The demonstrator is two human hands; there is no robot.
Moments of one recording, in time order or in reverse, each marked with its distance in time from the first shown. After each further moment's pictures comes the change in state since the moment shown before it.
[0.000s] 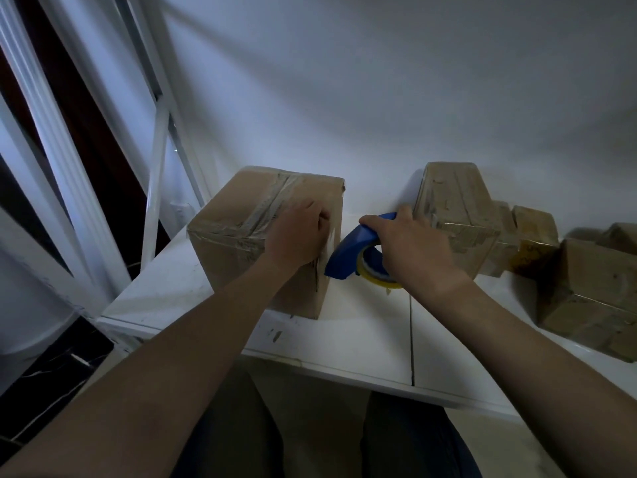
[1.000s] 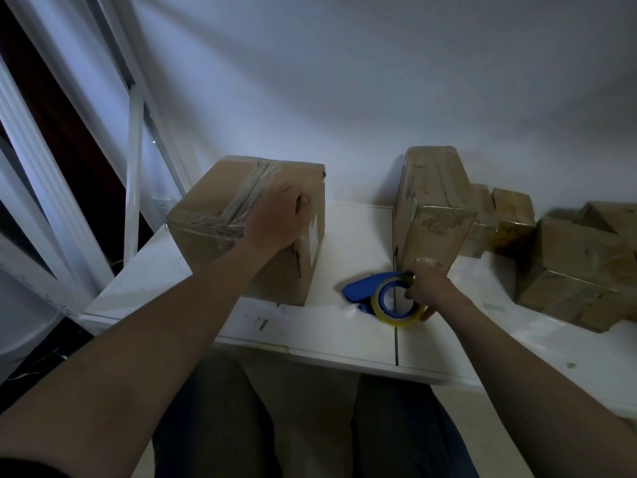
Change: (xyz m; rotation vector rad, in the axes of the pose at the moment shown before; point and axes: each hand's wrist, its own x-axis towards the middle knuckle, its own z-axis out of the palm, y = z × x) left_hand 0.001 0.005 -0.012 -0.084 -0.064 -0.042; right_hand -0.030 0.078 0.112 0.644 -0.555 0.589
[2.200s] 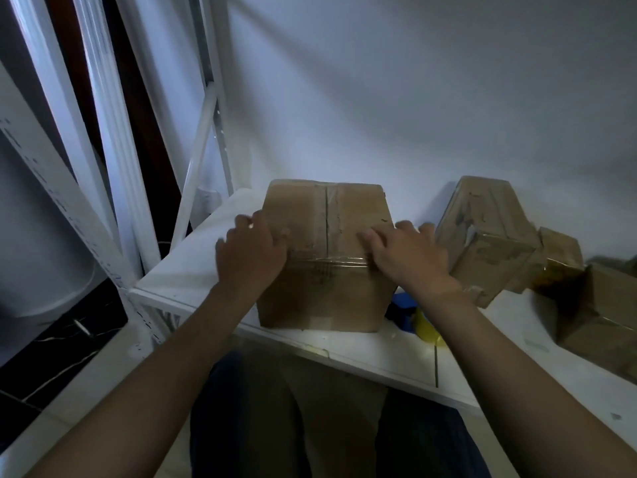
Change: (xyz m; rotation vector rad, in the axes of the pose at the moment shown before) left_hand -0.113 -0.051 -0.099 0.222 0.027 -0.531; right_hand -0.075 -0.157 0.025 -0.387 0.460 -0.528
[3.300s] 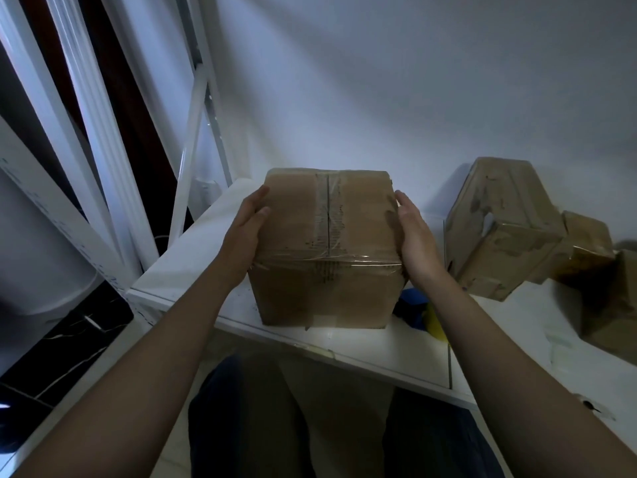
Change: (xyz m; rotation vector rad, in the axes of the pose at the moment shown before) left_hand 0.040 -0.018 0.023 -1.008 -0.246 -0.088; right_hand 0.037 0.019 0.045 1.097 0.054 0.113
